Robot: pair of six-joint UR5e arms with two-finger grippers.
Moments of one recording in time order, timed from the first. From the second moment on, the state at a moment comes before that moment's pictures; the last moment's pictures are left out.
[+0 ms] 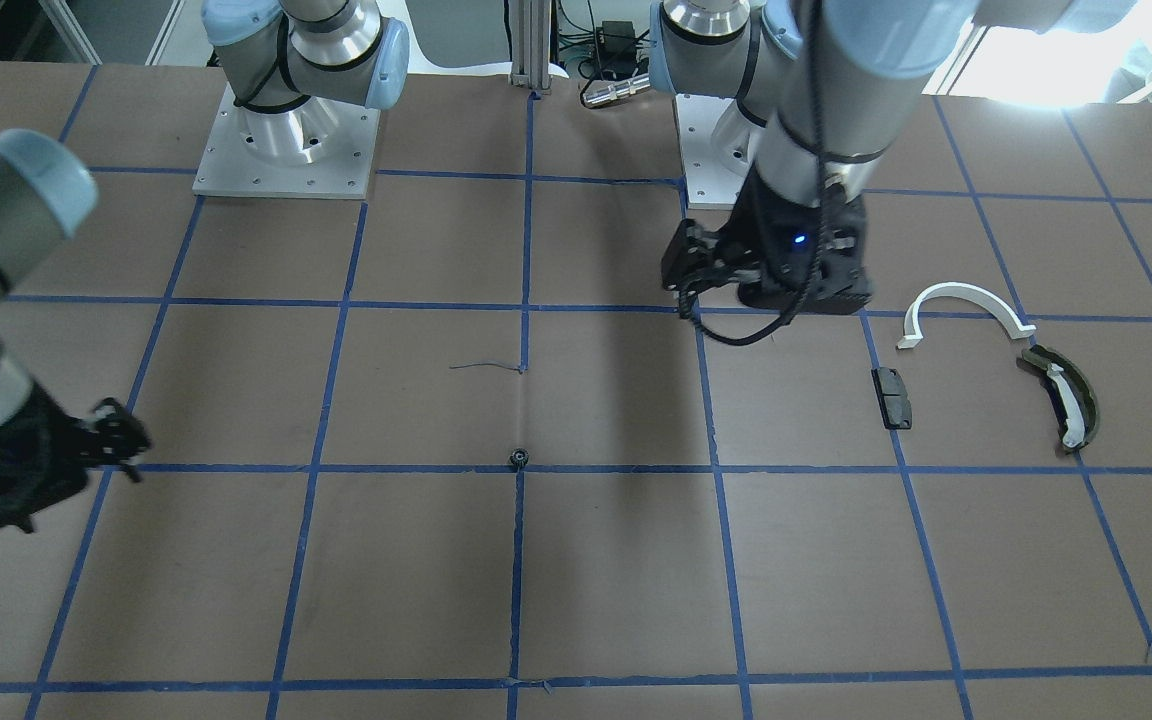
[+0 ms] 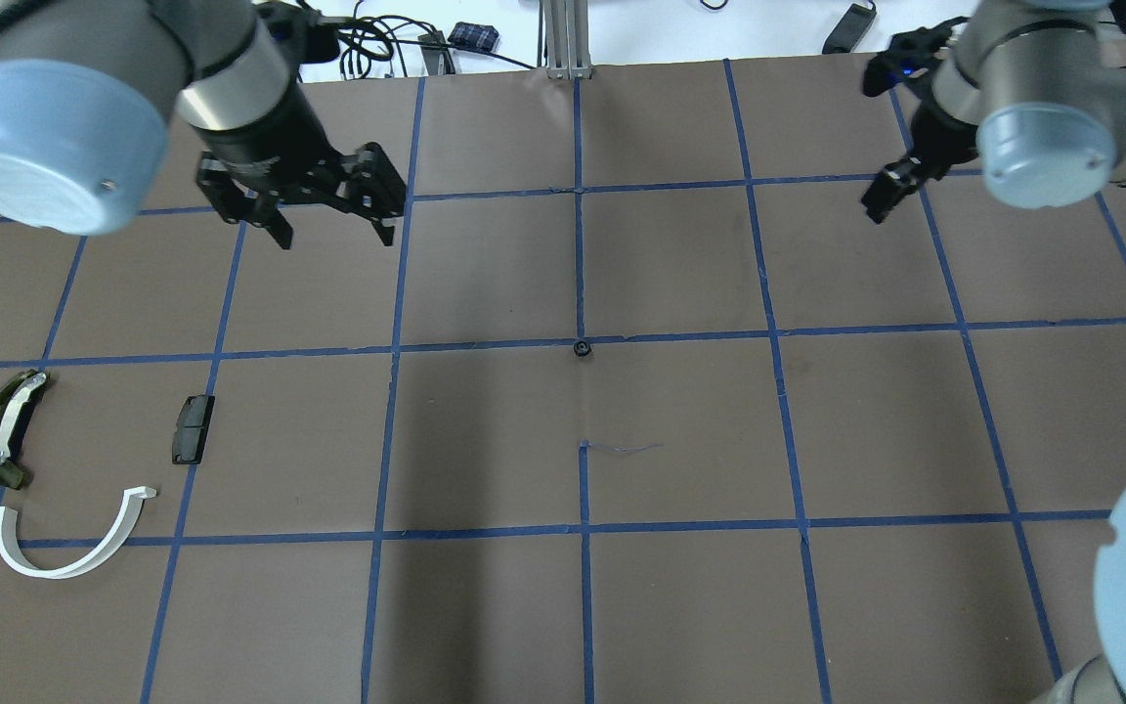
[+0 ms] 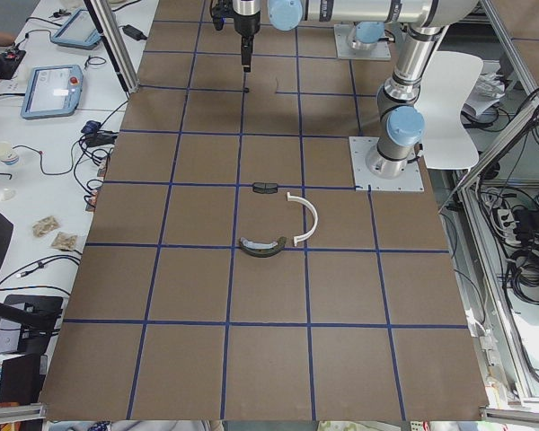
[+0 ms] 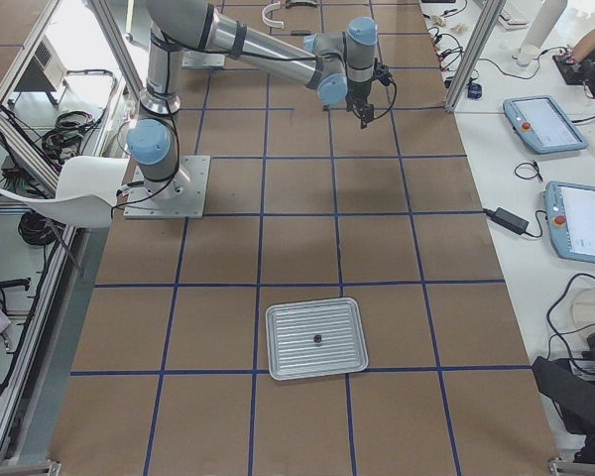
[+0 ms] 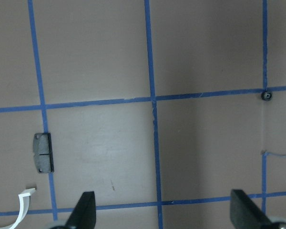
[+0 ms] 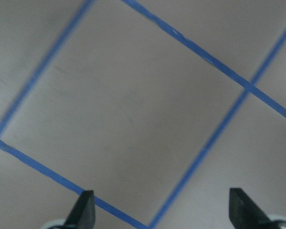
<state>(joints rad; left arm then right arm) -1.69 -1.69 -1.59 -1.41 1.54 -0.10 1.25 -1.23 1.64 -2.12 -1.57 -0.92</state>
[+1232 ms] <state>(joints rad) -1.95 -2.13 -1.73 -0.73 1.57 -0.33 0.59 -0.89 1.39 -2.14 -1.54 -1.73</state>
